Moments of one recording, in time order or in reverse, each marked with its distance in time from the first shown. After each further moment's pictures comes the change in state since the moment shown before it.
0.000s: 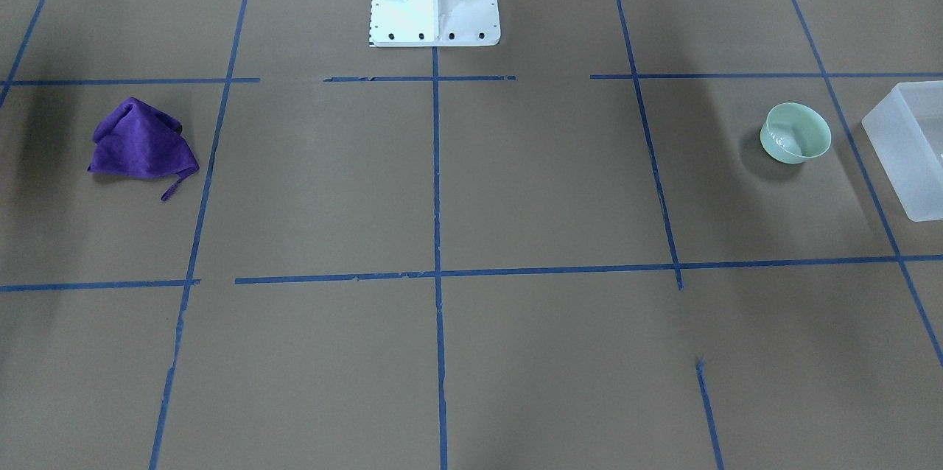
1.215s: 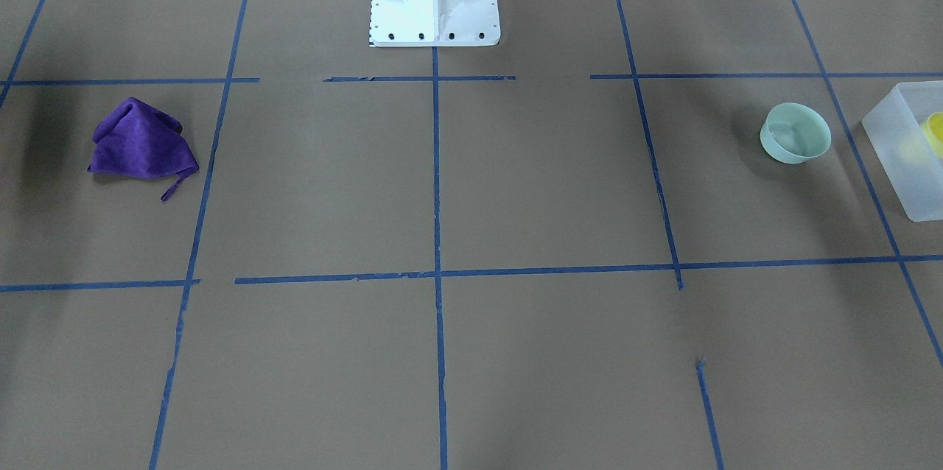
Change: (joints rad) left arm 0.049 -0.030 0.271 -0.044 -0.238 -0.010; right arm -0.039 0.015 -0.030 0.000 -0.001 0.000
